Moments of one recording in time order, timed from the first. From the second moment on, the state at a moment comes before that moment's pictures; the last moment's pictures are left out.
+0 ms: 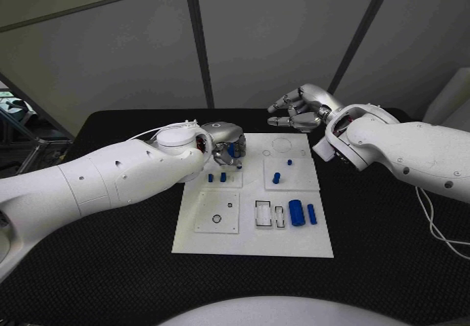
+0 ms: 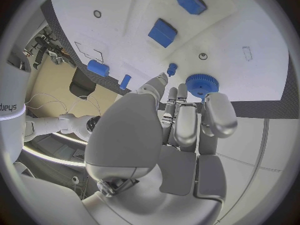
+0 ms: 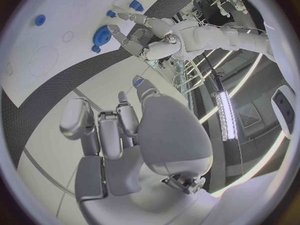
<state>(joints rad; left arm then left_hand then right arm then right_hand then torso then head) 1.24 -0.50 -0.04 1.23 -1.57 -0.11 -0.06 1.46 -0.18 0.27 0.15 0.18 0.94 0.11 0.24 0.21 1.01 0.06 0.40 0.15 1.46 -0.02 1.32 1.12 0.12 1.44 0.07 1.14 1.24 1.27 -0.78 0.03 1.44 -0.94 -0.36 0.03 1.38 -0.07 0.10 0.12 0.35 0.89 0.16 0.17 0.07 1.38 0.07 1.26 1.28 1.47 0.00 1.46 1.31 0.08 1.31 0.11 1.33 1.14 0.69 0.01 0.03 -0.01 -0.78</state>
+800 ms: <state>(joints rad) 1.23 -0.46 -0.04 1.18 -1.57 -0.05 -0.07 1.47 -0.17 0.31 0.13 0.18 0.98 0.11 0.24 0.20 1.07 0.05 0.38 0.13 1.47 -0.03 1.32 1.11 0.06 1.44 0.07 1.15 1.26 1.27 -0.78 0.03 1.44 -0.94 -0.36 0.03 1.38 -0.07 0.10 0.12 0.35 0.89 0.16 0.17 0.07 1.38 0.07 1.26 1.28 1.47 0.00 1.46 1.31 0.08 1.31 0.11 1.33 1.14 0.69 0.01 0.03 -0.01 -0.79</state>
